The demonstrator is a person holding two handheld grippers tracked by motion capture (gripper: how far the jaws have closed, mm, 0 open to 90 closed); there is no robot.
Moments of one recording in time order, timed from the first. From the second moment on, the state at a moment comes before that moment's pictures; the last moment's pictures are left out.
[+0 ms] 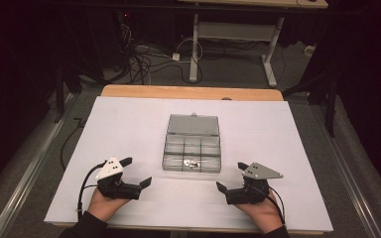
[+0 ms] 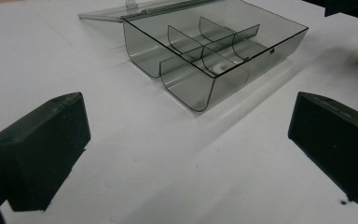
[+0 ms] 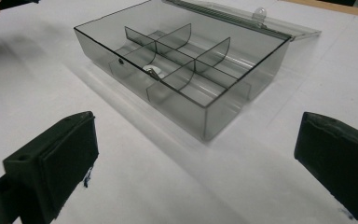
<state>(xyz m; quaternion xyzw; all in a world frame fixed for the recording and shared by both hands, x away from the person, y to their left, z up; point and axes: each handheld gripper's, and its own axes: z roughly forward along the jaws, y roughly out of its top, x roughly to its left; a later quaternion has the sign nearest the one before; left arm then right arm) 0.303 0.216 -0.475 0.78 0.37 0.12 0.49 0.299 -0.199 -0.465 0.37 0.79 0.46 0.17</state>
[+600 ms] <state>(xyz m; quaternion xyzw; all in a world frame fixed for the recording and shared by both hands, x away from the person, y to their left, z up) 0.303 0.215 -0.476 0.78 0.37 0.11 0.49 0.298 -0.207 -0.465 0.37 0.79 0.45 0.18</state>
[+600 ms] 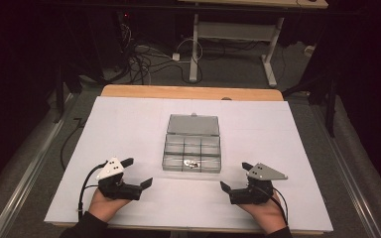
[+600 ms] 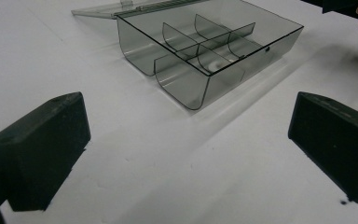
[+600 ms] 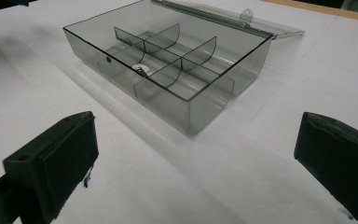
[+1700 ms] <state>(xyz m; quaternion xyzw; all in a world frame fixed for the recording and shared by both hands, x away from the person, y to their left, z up) 0.305 0.209 -0.473 0.78 0.37 0.12 0.49 0.306 -0.222 -0.467 0.39 0.78 0.45 0.19</state>
